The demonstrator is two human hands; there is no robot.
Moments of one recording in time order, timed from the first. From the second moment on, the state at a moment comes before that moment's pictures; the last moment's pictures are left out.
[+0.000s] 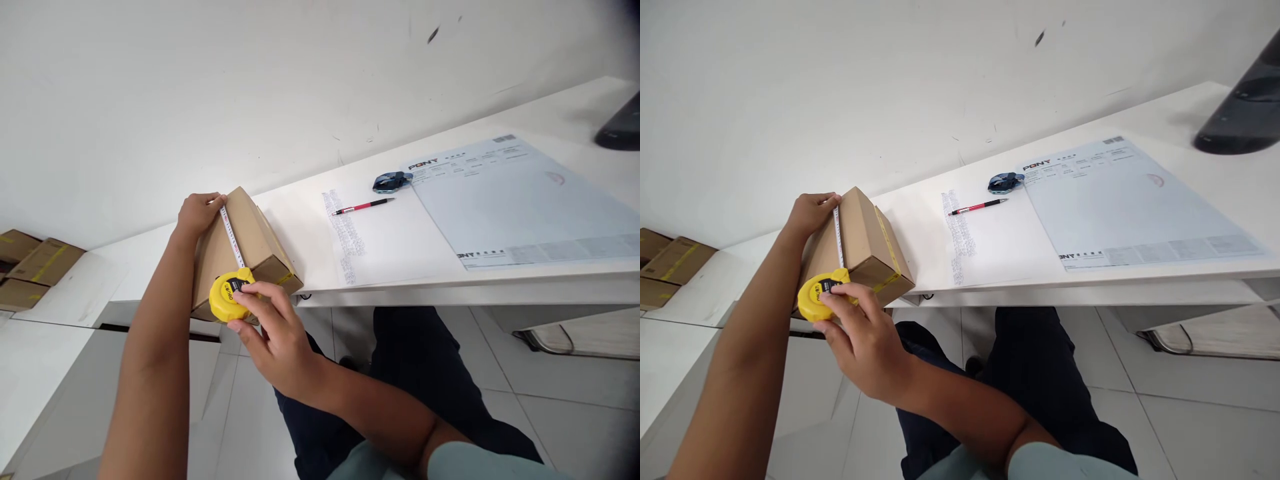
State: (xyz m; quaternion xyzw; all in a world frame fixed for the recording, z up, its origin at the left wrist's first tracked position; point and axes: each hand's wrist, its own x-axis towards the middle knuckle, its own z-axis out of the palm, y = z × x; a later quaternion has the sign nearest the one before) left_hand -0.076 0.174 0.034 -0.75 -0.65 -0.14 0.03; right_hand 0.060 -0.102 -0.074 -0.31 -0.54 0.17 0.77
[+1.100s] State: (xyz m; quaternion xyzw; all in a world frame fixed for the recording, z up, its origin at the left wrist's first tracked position) left_hand -0.081 0.179 0.017 -0.76 -0.59 -0.27 -0.03; right_hand 0.037 -0.093 -0.088 -0.35 -0.61 0.05 0.71
